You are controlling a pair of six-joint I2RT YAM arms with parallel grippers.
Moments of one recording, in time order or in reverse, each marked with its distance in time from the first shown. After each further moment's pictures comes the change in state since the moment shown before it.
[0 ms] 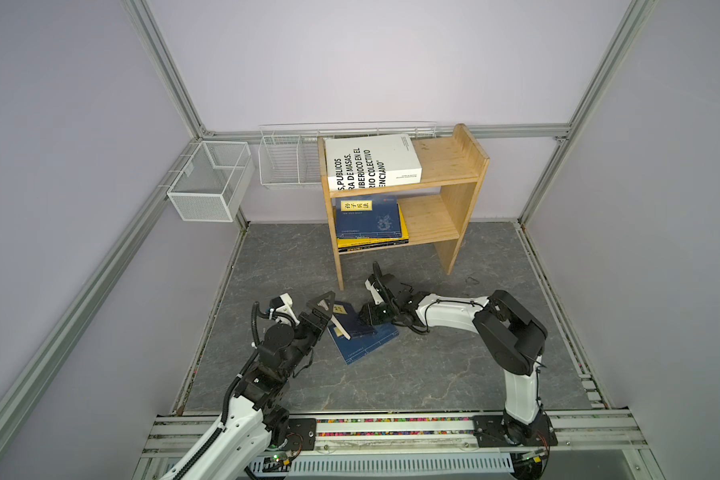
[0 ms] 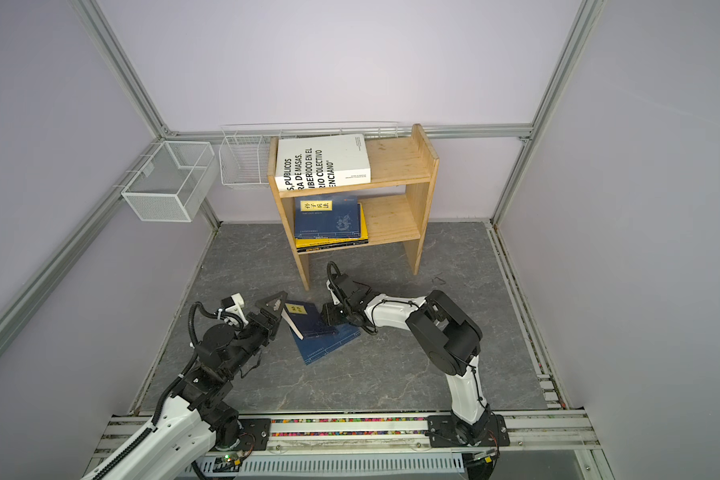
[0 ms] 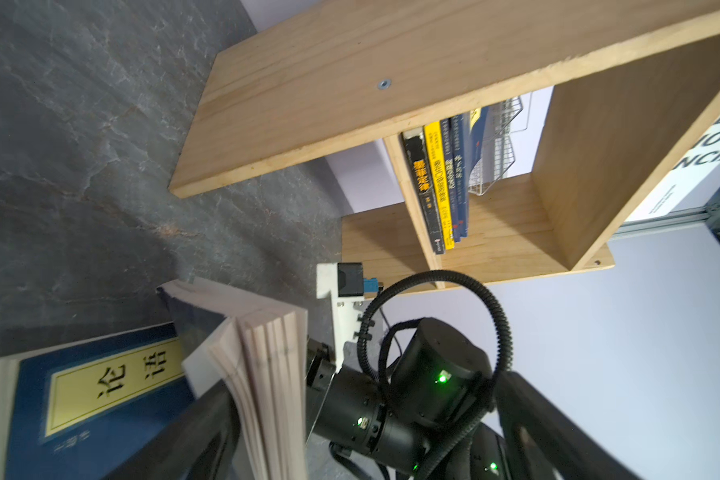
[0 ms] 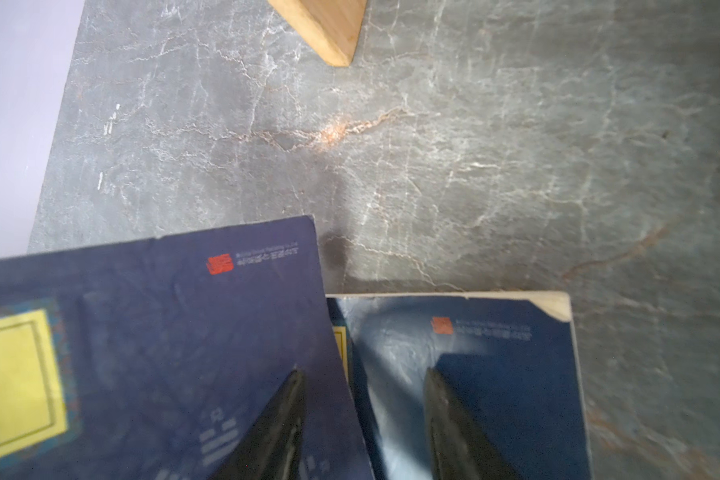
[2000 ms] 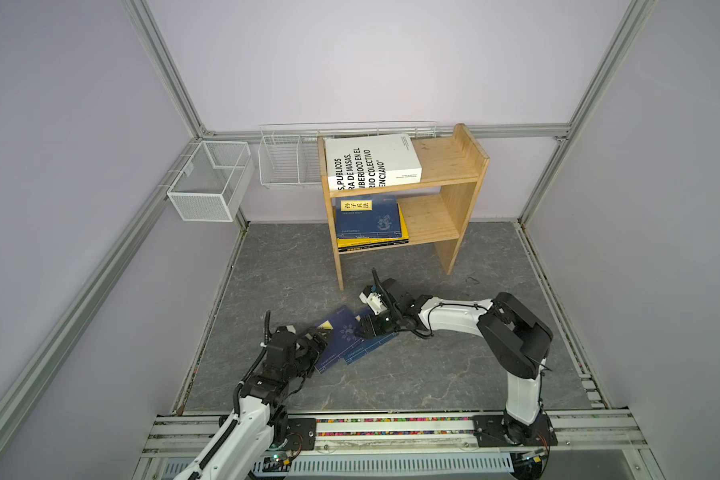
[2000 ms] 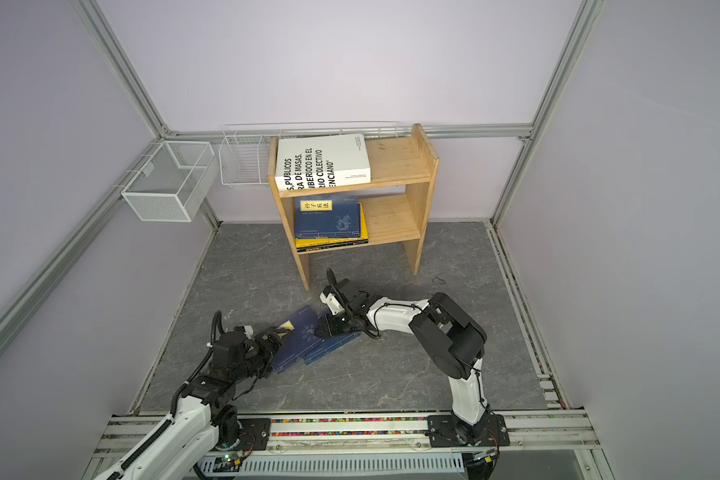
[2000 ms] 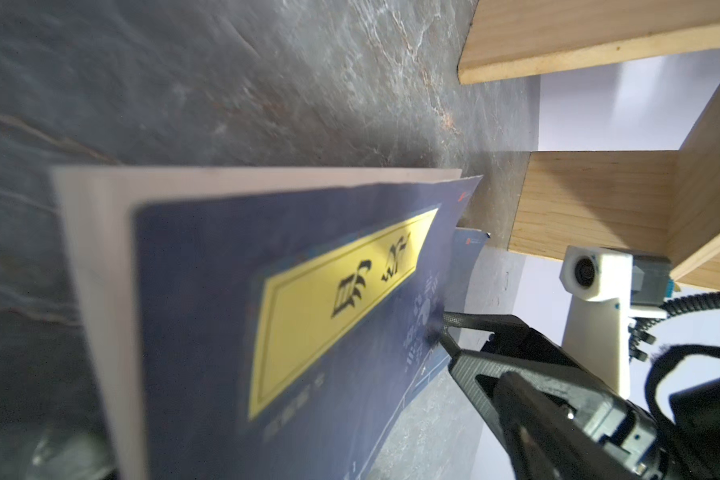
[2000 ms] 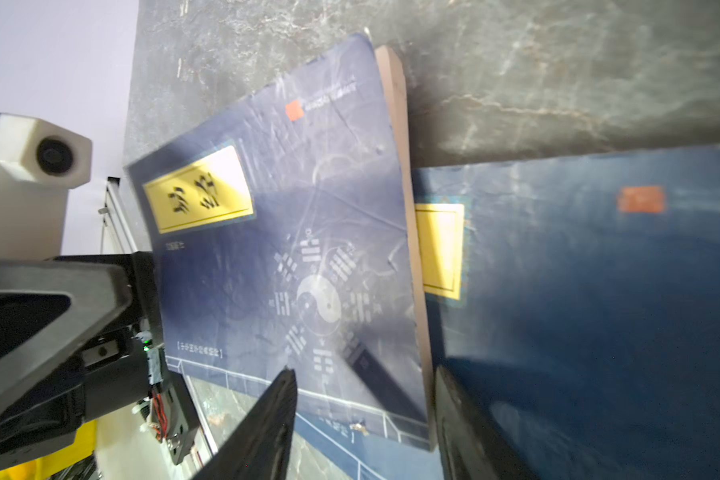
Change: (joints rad) left arm 0.212 0.060 -0.185 -0.263 0.303 0.055; right arm 0.014 -0.026 -0.044 -0.027 -0.278 -0.026
